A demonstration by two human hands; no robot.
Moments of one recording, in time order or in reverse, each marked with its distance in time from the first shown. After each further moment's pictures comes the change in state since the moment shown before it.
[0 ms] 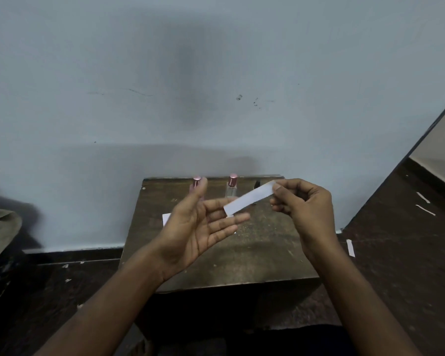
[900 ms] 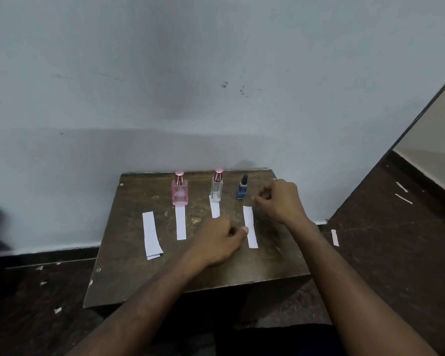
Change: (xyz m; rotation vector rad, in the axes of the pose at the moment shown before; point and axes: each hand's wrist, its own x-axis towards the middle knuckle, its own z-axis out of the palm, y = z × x) left_hand 0.081 -0.067 -0.006 1.318 0.135 0.004; right_hand 0.080 0.067 -0.002 -0.986 -0.195 -0.082
